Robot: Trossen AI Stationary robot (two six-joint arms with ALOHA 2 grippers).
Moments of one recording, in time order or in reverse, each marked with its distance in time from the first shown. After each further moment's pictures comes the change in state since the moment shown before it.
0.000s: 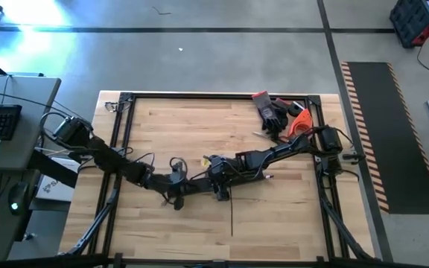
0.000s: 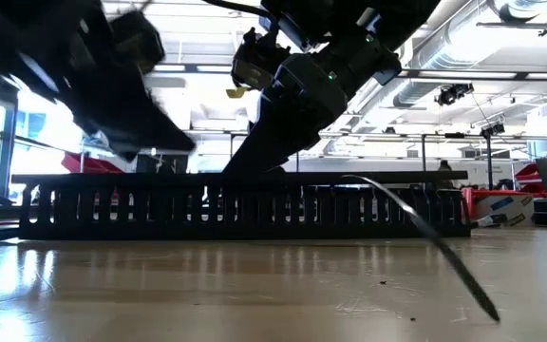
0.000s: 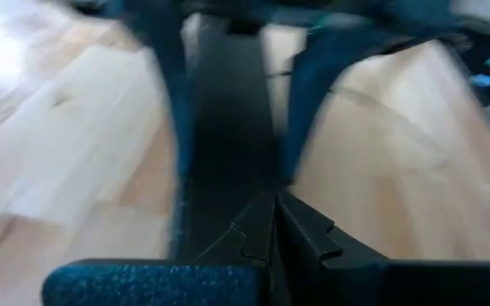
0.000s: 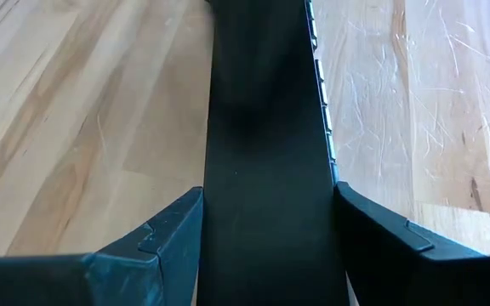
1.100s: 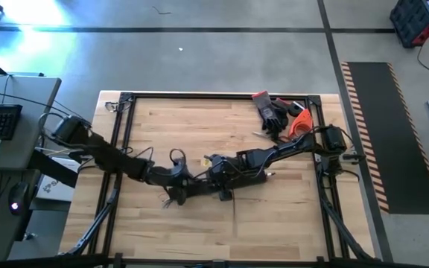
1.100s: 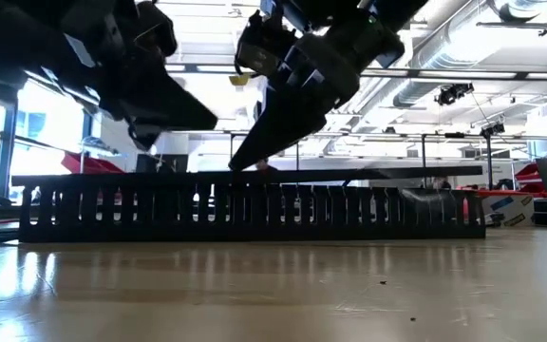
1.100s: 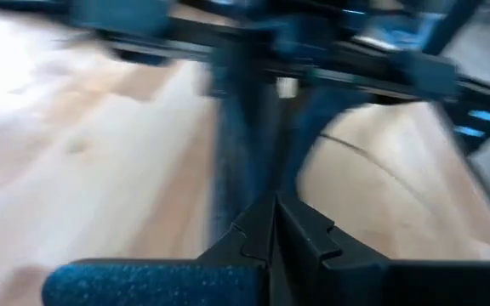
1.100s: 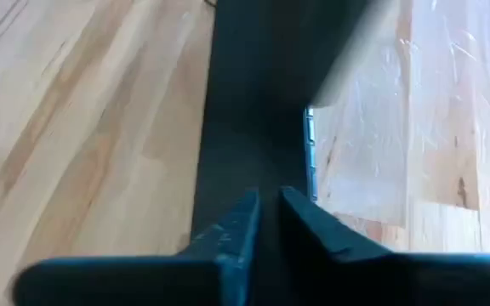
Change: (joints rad) left arm 0.063 -0.044 -0.001 0.063 0.019 0.017; right arm 0.004 -0.053 0.033 -0.093 -0.008 -0.045
